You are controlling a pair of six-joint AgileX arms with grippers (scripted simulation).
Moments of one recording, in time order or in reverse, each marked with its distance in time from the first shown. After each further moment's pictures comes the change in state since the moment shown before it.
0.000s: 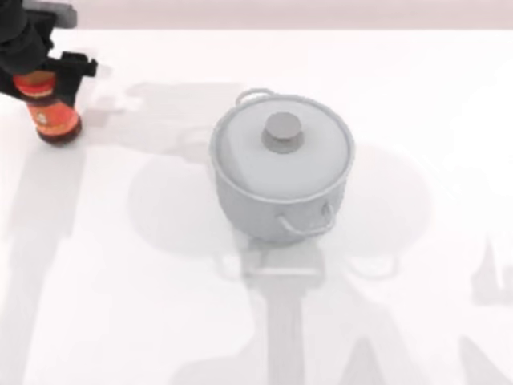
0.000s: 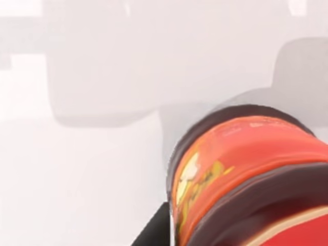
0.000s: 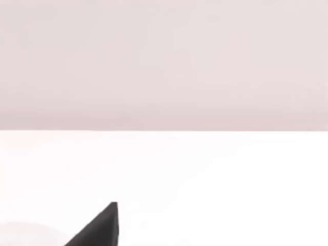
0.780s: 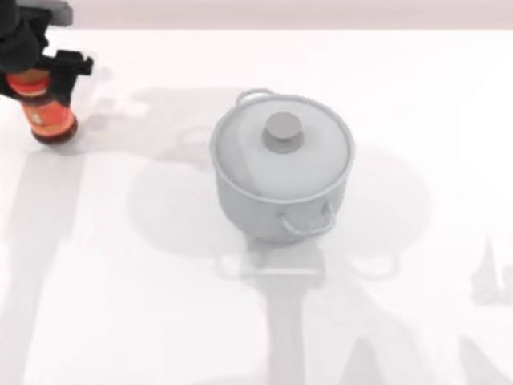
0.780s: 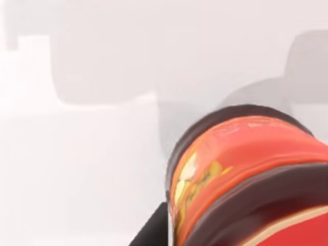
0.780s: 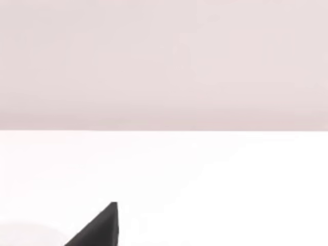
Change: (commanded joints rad) left arm 0.008 -0.073 -0.068 -0.011 0.000 0.002; right arm 0.000 0.000 0.000 0.000 0.000 0.000
